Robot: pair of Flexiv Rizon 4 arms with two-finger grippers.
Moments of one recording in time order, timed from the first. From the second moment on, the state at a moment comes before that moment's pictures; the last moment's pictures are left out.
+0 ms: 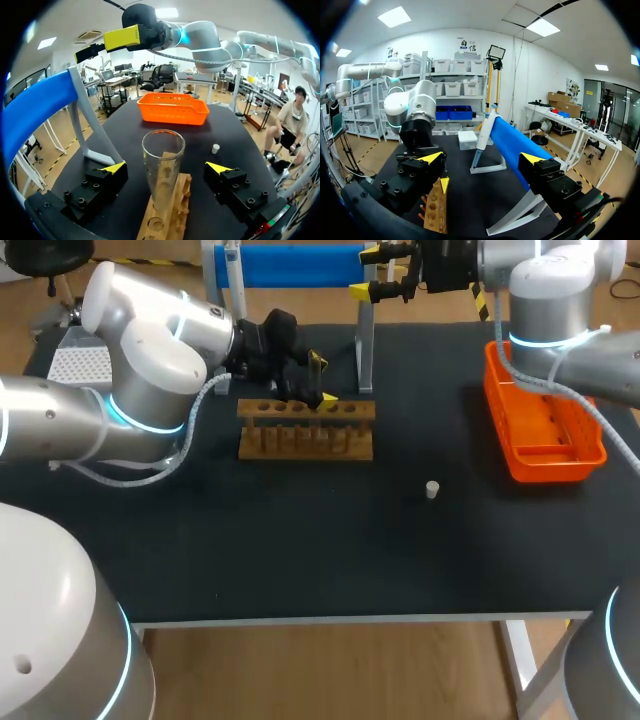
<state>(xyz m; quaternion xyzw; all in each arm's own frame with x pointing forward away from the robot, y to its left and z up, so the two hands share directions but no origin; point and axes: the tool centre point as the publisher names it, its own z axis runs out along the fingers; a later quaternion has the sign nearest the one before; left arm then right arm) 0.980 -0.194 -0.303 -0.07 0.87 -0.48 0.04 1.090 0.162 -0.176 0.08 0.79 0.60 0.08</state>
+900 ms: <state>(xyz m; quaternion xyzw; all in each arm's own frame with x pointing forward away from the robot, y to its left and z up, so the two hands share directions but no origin) 0.982 -0.194 -0.305 -0.07 0.87 -0.48 0.04 1.090 0.162 -0.176 0.08 0.79 0.60 0.08</state>
